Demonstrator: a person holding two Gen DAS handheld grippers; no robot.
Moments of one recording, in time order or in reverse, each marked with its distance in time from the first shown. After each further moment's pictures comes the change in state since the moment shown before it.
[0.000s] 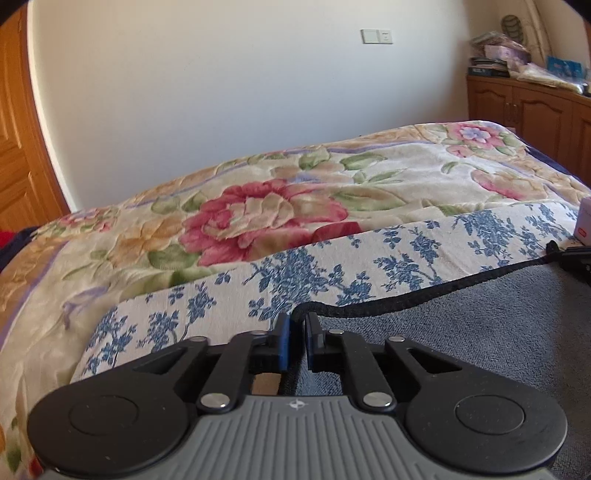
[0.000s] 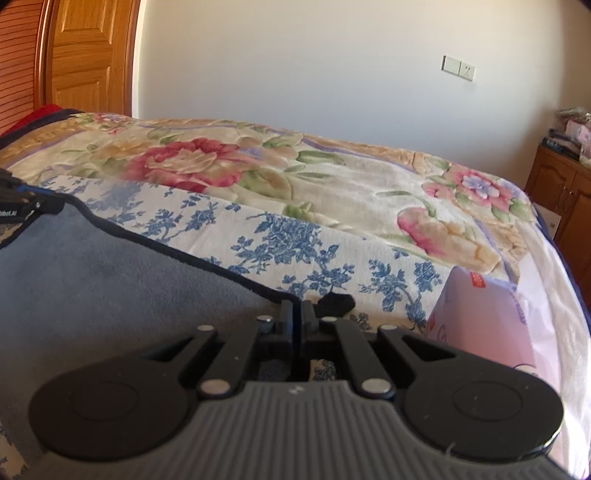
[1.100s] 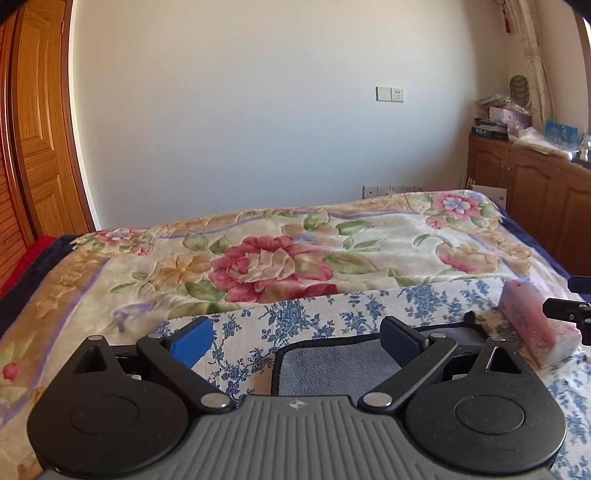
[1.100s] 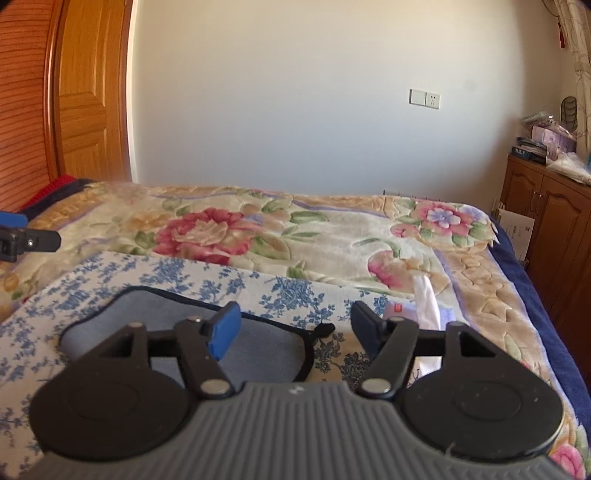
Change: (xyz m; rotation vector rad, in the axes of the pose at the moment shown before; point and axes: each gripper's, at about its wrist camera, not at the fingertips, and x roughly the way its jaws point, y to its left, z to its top) left arm -0.172 0.002 0.036 -0.106 -0.107 -0.014; right arm -0.144 -0.001 0.036 0.114 -0.113 0.010
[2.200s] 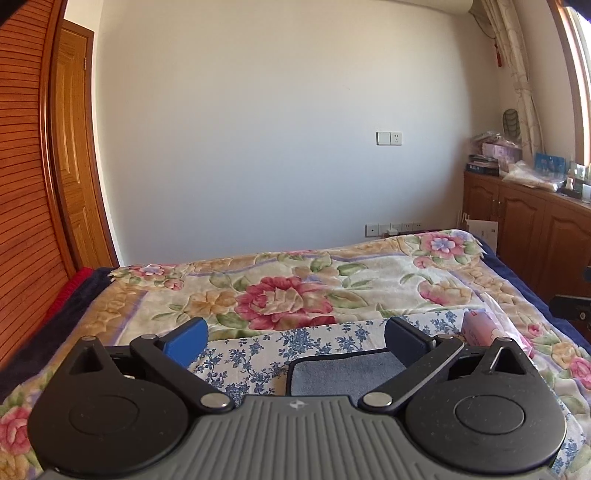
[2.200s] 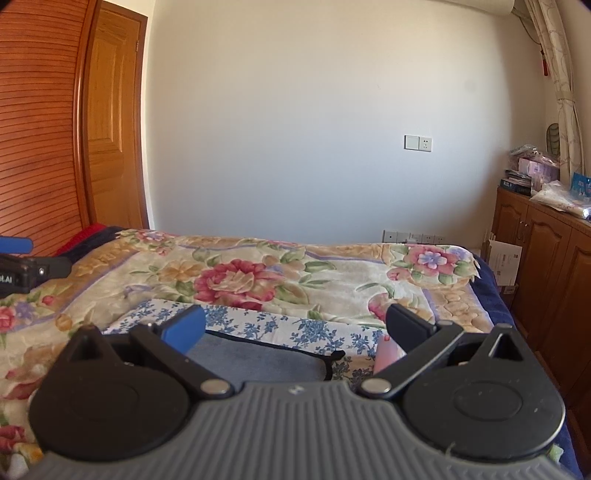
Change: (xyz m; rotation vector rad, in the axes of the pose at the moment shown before) left arm -0.153 -0.004 0.020 -0.006 -0.103 0.032; right arm -0.124 0.025 0.029 0.032 -0.110 0.016
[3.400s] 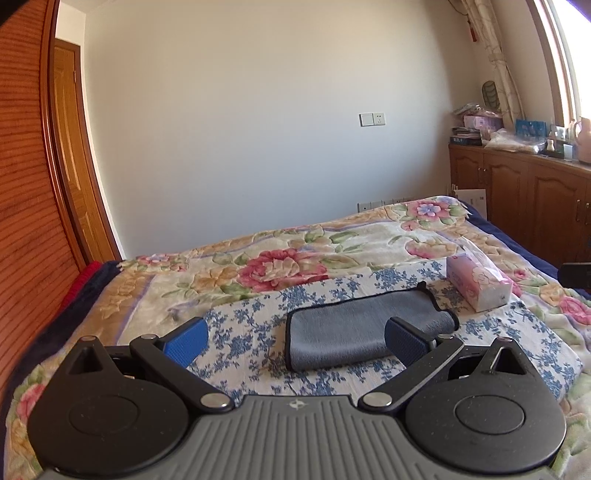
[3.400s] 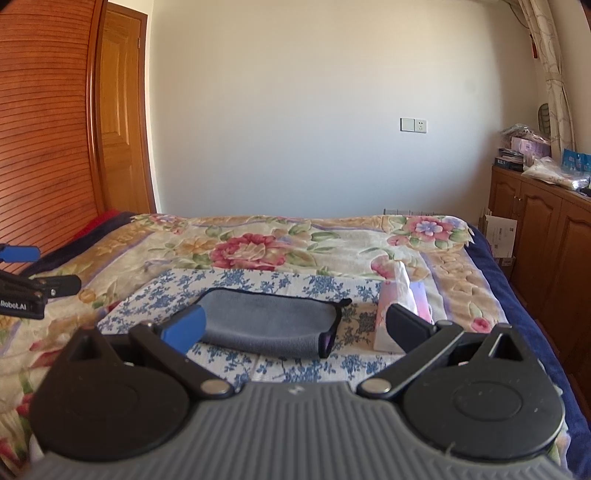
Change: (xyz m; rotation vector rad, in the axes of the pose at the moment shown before) left arm -0.065 -0.017 -0.075 0.086 0.024 0.007; right arm -0.064 0.013 -0.055 0.041 0.039 0.007
